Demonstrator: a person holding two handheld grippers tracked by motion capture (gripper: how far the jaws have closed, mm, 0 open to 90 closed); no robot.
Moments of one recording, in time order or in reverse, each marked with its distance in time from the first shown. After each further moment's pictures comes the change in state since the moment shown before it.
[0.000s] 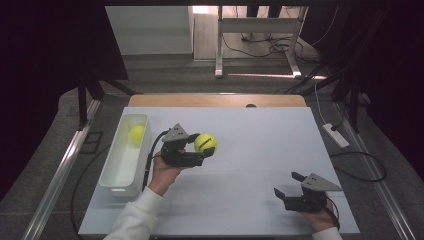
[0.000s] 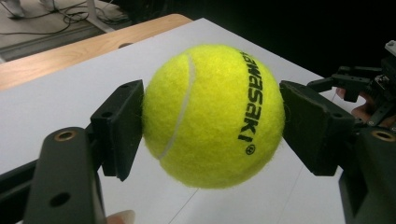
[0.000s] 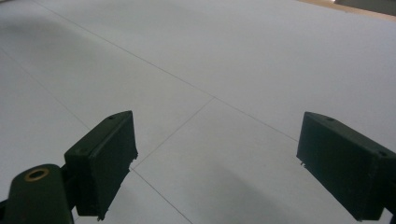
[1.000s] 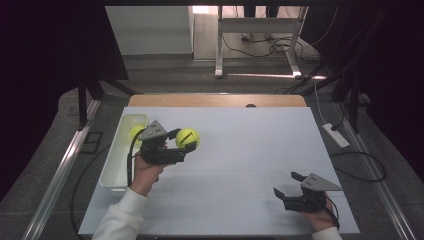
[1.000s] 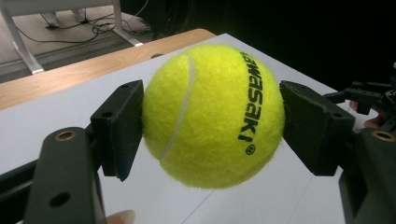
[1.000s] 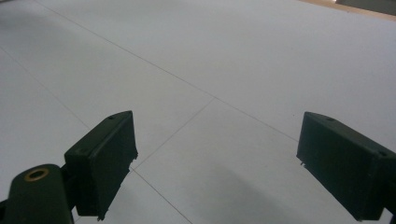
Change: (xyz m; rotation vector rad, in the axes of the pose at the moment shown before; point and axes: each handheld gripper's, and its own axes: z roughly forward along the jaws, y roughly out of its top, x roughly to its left) left arm 0.018 0.000 -0.044 -0.055 0.071 -0.032; right arm 0.000 0.000 0.001 0.001 0.001 -0.005
